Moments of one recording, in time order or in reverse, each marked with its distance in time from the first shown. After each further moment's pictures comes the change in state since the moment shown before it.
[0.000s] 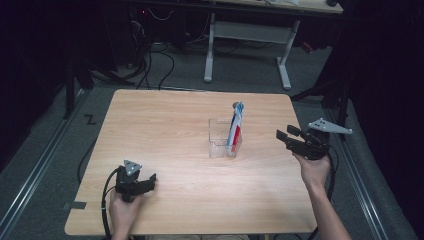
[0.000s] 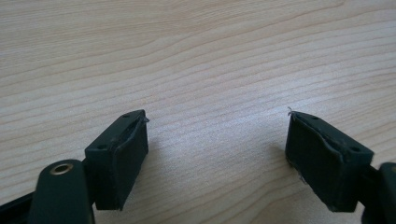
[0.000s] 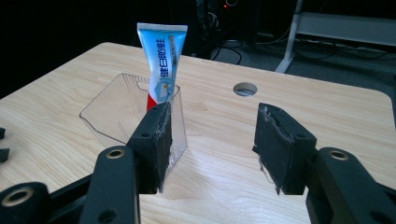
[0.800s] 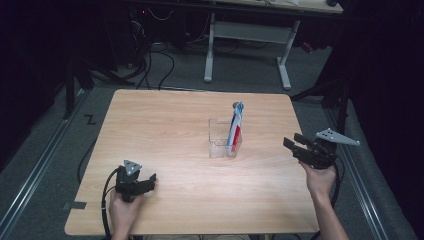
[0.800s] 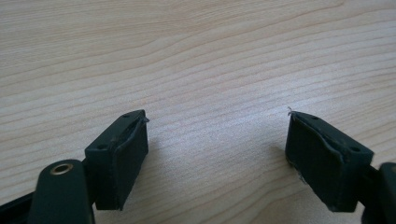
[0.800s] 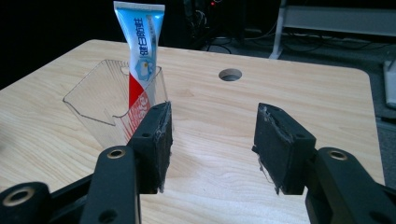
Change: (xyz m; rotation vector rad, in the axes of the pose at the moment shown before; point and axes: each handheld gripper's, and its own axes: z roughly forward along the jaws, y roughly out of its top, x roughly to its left) left arm 0.000 0.000 0.000 0.000 0.001 0.000; right arm -0.012 -0.027 -0.014 -0.003 -0.040 0.044
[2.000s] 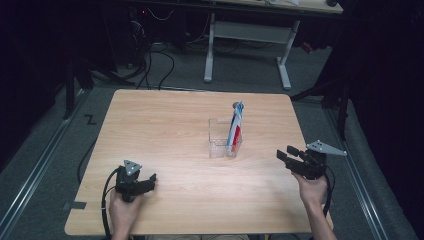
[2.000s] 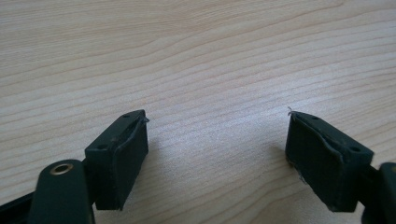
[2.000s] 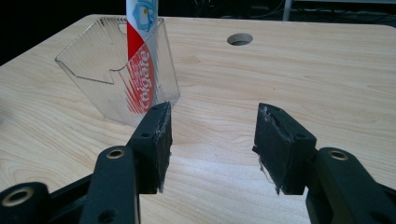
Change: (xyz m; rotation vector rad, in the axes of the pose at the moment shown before) left arm 0.000 0.000 0.000 0.000 -0.001 0.000; right arm 0.005 -0.039 0.015 0.068 0.015 0.032
